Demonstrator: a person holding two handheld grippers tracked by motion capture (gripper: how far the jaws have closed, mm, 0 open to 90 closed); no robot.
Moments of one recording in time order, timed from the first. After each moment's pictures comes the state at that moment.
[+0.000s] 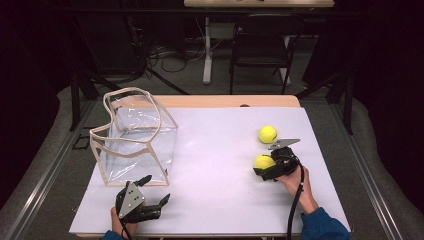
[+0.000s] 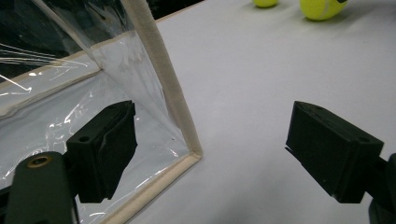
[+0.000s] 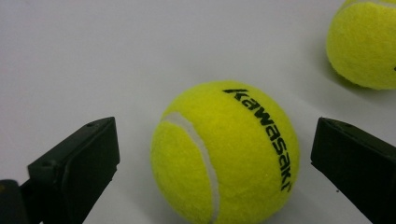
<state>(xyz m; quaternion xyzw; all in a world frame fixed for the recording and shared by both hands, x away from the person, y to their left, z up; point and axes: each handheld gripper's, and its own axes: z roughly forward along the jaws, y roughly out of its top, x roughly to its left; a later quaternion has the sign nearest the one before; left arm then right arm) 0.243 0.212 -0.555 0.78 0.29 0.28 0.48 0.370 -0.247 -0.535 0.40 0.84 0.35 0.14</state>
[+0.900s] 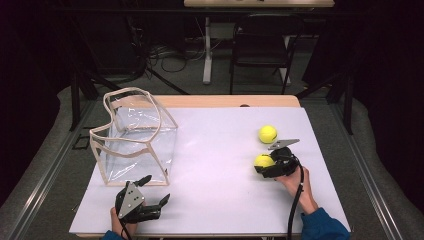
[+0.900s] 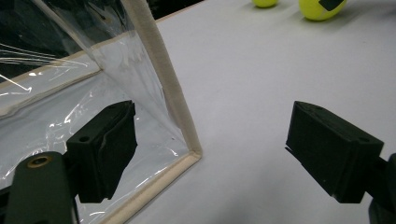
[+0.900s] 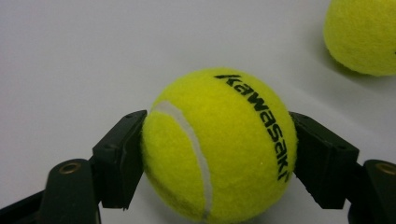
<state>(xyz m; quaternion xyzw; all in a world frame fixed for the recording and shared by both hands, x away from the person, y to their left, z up) 0.243 0.213 -0.555 0.78 0.29 0.28 0.48 0.371 -0.248 -0.539 0.41 0.84 0.33 0.13</state>
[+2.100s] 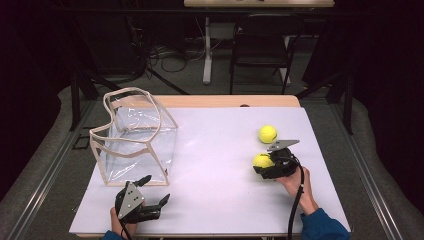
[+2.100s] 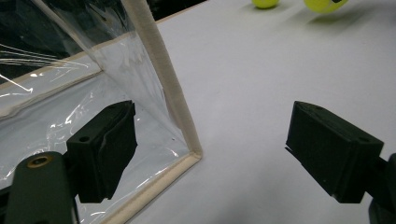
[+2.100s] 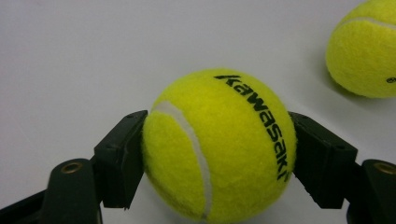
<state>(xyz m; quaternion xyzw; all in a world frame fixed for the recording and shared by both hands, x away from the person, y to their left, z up) 0.243 0.213 -0.554 0.78 0.29 0.28 0.48 0.361 -0.241 -0.525 0.39 0.84 0.34 0.15</state>
